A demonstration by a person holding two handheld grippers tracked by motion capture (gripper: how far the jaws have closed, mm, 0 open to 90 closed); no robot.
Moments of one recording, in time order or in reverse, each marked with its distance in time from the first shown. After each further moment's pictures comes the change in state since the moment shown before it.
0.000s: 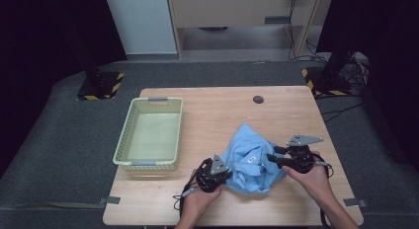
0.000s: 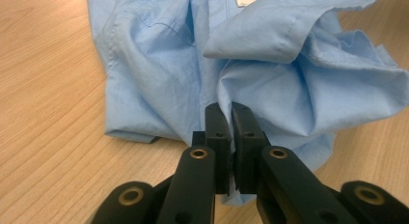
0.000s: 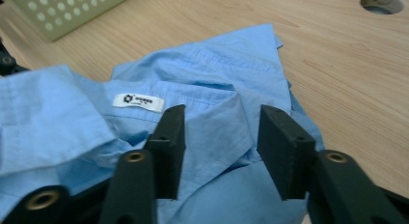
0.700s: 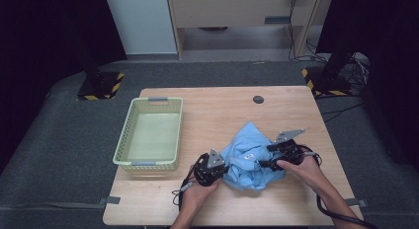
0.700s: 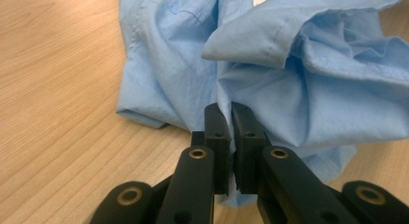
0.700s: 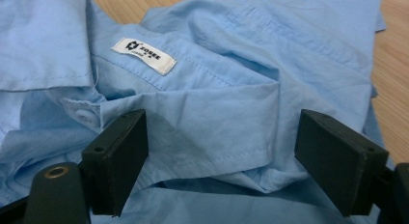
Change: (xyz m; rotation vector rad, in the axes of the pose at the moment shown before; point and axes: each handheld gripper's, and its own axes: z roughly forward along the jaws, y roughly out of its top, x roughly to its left) left arm 0.021 -0.003 0.009 -0.015 0.022 -0.024; right arm -0.021 0.000 0.047 0.139 0.202 -0.117
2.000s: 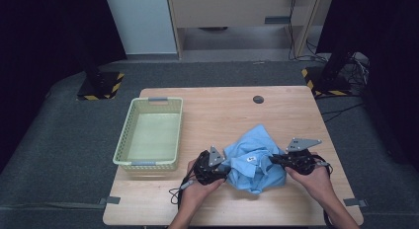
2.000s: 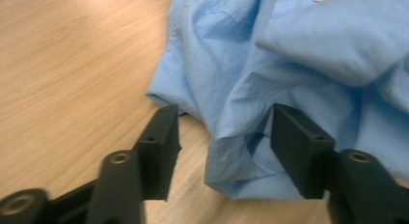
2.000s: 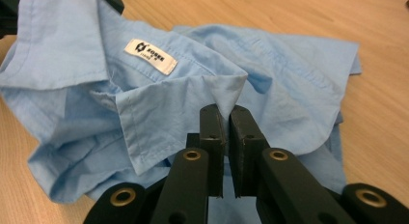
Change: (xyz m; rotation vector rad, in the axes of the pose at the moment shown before) left arm 0.000 0.010 -0.007 0.003 0.064 0.014; right arm 0.032 -0.012 -0.043 -0.100 -0.128 -0.012
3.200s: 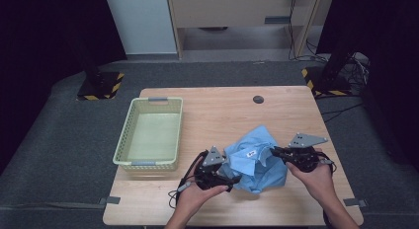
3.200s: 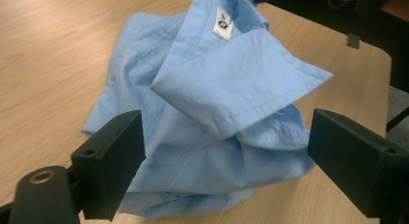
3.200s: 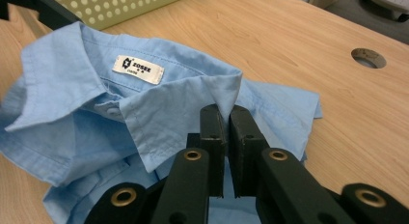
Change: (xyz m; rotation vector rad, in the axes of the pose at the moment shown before) left arm -0.014 0.020 -0.026 -0.101 -0.204 -0.061; right arm 0.014 0.026 -0.022 -0.082 -0.094 -0.024
